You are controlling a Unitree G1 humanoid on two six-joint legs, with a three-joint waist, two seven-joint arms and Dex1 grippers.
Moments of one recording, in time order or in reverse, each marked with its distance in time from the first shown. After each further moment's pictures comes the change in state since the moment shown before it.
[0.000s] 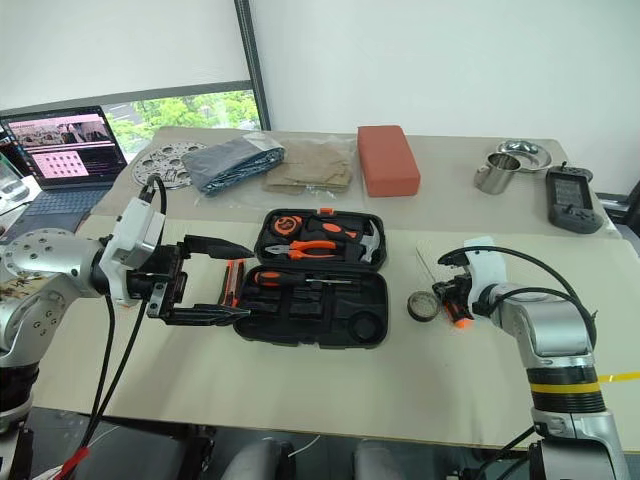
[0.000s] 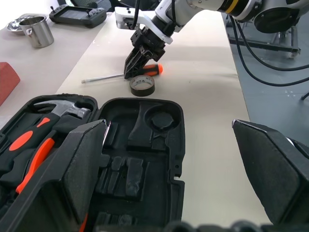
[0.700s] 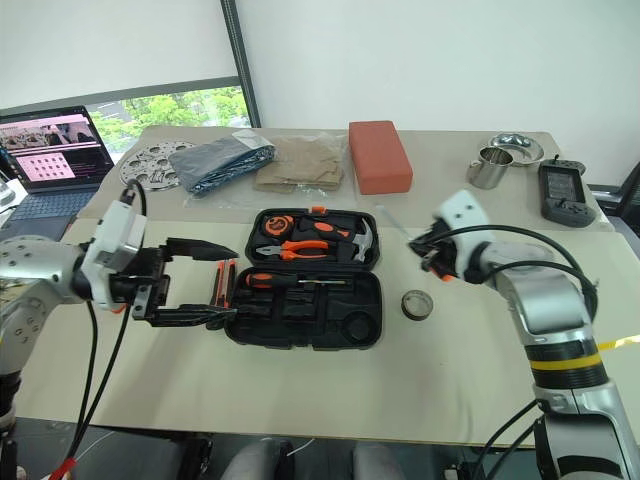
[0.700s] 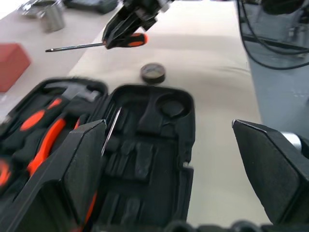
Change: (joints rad) left arm 0.124 0.070 0.124 -0.001 -0.016 0.006 0.006; right arm -0.159 -0.081 0.218 -0.062 -0.079 -0.416 0.338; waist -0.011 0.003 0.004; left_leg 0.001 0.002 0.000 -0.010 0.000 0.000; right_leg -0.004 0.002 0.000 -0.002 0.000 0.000
